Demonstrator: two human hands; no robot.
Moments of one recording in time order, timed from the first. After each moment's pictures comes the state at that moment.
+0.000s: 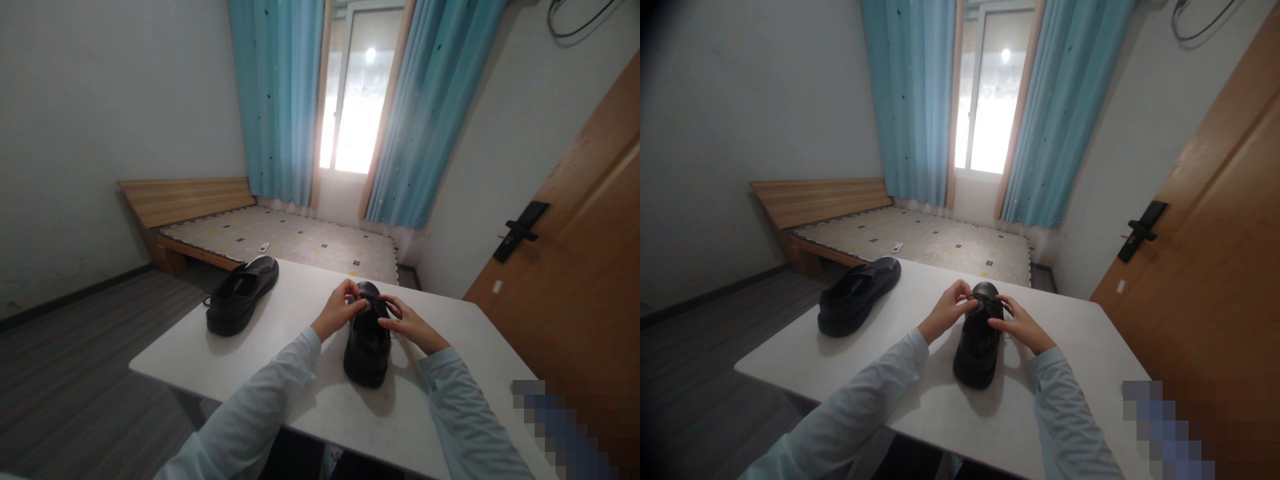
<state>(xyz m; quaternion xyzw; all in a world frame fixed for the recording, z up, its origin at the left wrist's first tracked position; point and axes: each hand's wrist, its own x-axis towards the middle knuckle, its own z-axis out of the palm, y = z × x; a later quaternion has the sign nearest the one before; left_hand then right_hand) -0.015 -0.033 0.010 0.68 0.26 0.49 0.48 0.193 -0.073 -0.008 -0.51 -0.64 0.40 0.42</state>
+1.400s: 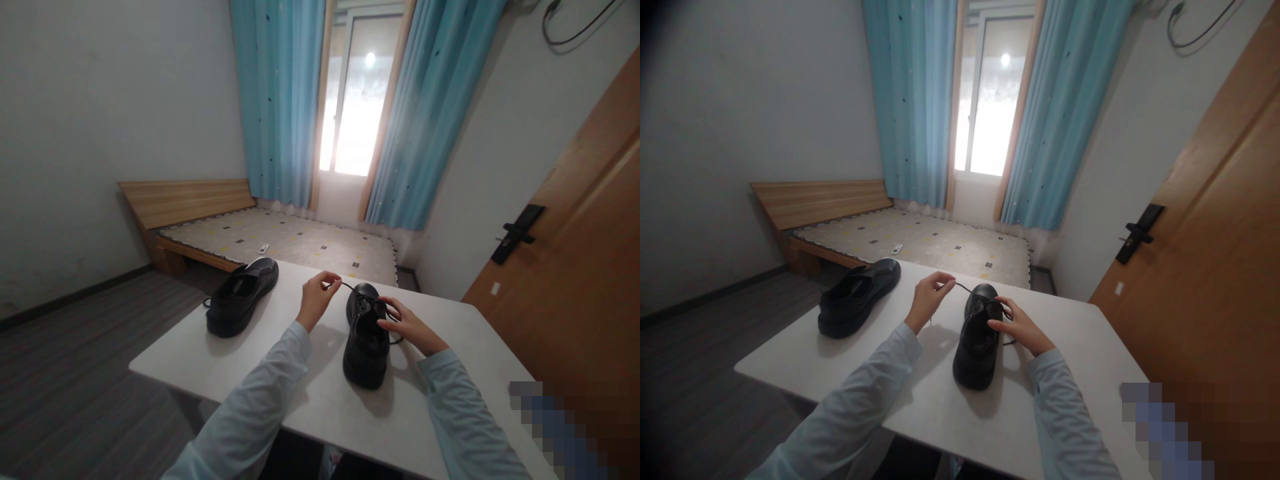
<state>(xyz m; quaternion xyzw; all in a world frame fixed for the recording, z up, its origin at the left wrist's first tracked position) -0.045 -0.016 0.020 0.68 0.43 0.54 0.25 0.195 -0.078 -0.003 -0.53 -0.63 0.39 0.41</state>
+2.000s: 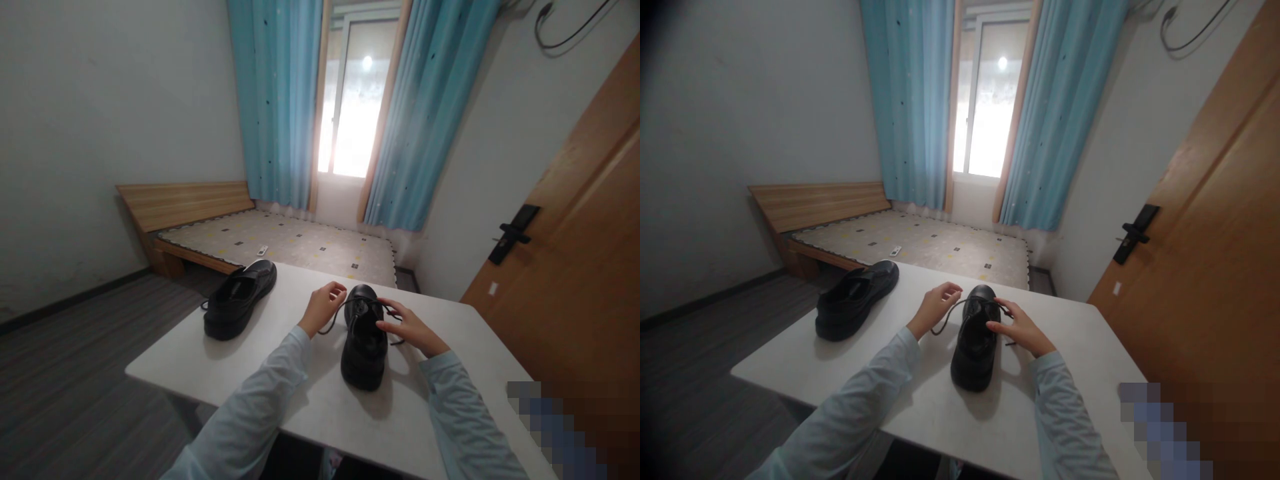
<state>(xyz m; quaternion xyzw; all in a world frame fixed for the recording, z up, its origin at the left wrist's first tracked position) -0.035 -0.020 0.011 0.73 0.42 0.44 0.31 0.193 -0.084 0.008 -0.56 -0.67 0.27 0.40</state>
